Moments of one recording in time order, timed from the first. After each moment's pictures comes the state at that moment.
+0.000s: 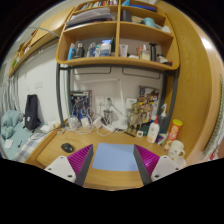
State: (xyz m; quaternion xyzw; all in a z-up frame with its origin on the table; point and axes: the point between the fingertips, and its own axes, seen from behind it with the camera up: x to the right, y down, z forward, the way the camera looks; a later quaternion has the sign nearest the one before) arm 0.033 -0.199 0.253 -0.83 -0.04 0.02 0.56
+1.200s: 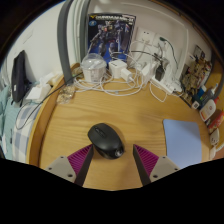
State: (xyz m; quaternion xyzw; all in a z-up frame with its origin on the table) arm -0.247 -0.019 -0.003 -0.96 -0.05 -0.02 0.28
